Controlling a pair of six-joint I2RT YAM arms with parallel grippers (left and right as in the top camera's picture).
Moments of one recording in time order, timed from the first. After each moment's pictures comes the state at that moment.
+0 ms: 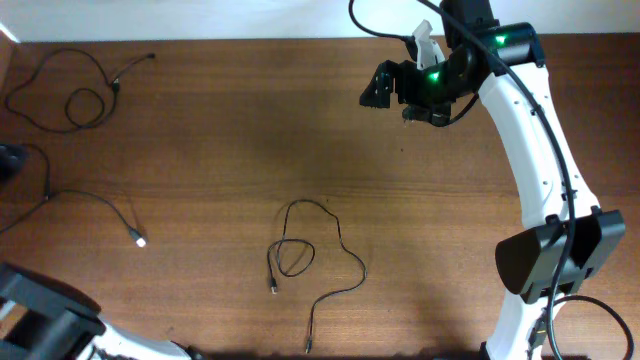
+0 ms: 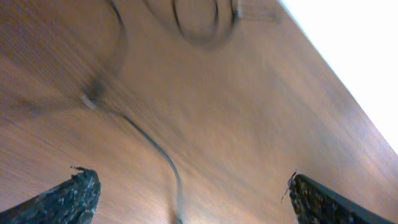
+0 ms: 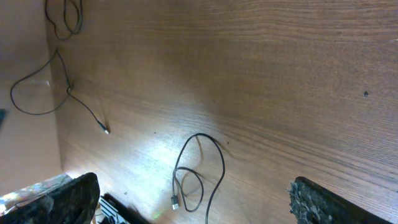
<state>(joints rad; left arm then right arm) 0.95 1.94 1.83 -1.10 0.60 0.14 0.20 2.03 2.15 -1.31 -0.57 0.29</state>
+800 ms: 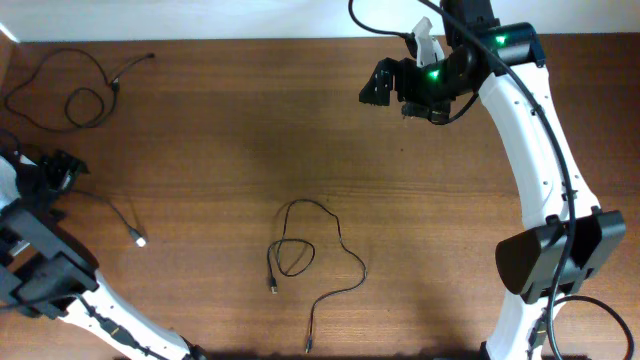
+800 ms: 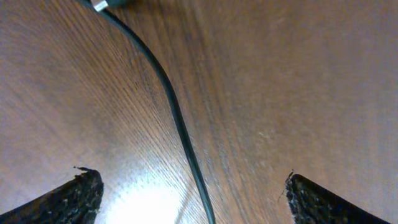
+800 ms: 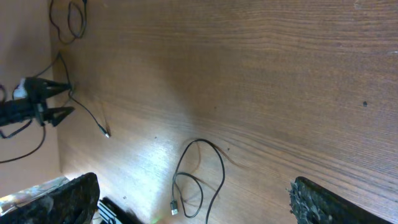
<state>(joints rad) 0.76 2.24 1.83 -1.05 0.20 -0.34 0.20 2.03 2.15 -1.28 -0.57 0.29</state>
